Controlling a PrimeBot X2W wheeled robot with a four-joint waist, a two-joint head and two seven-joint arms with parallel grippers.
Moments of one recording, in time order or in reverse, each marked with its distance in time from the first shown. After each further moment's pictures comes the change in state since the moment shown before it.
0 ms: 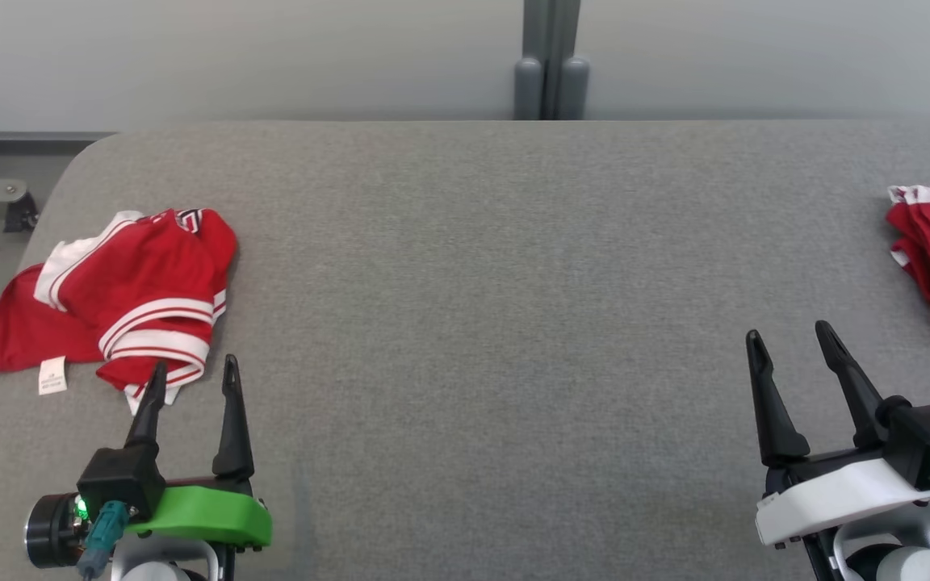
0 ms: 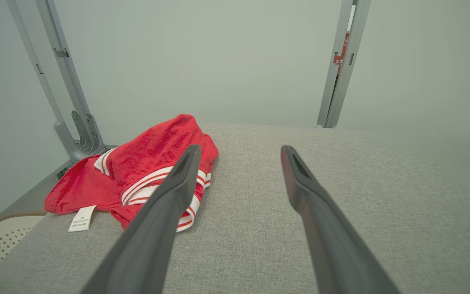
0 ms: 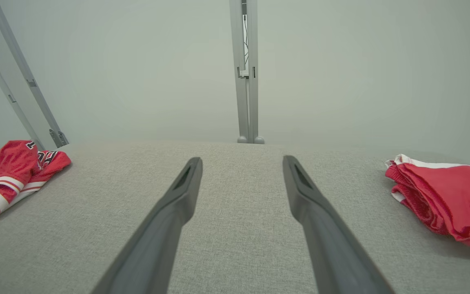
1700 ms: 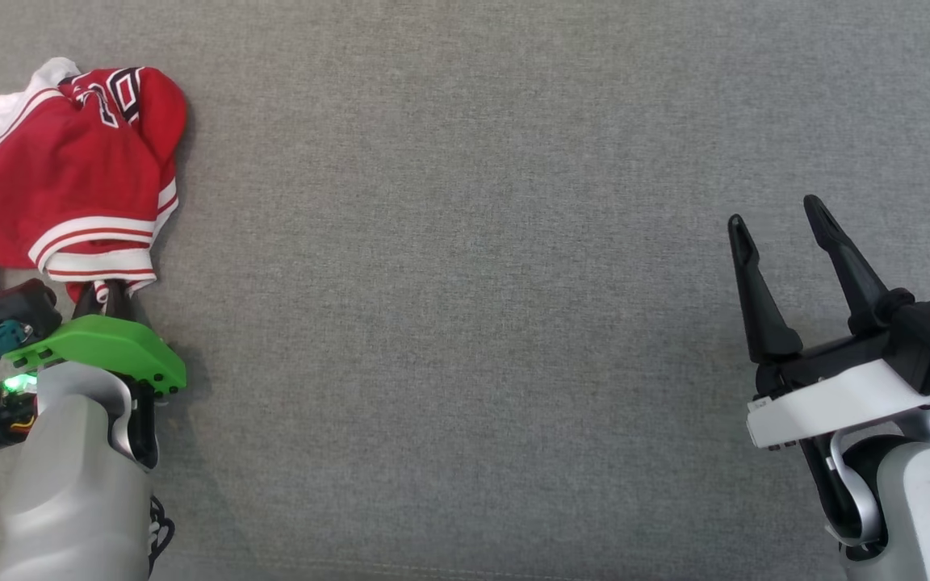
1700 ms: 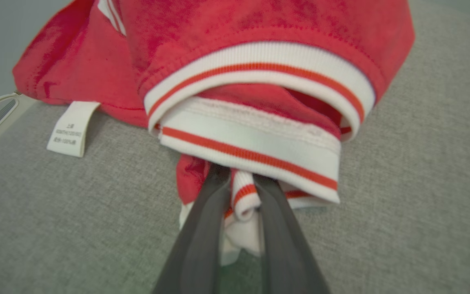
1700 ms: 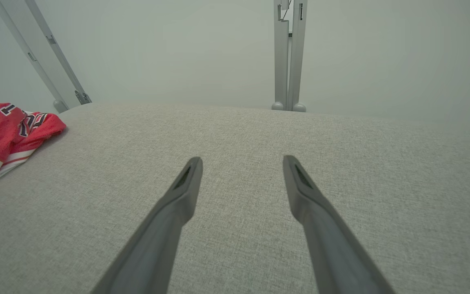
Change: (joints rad) left arm -0.615 0.002 0.215 0.856 -0.069 -0.149 -0.007; right arm -0.228 -0.081 0.073 -0.016 0.016 0.000 0.029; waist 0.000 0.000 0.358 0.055
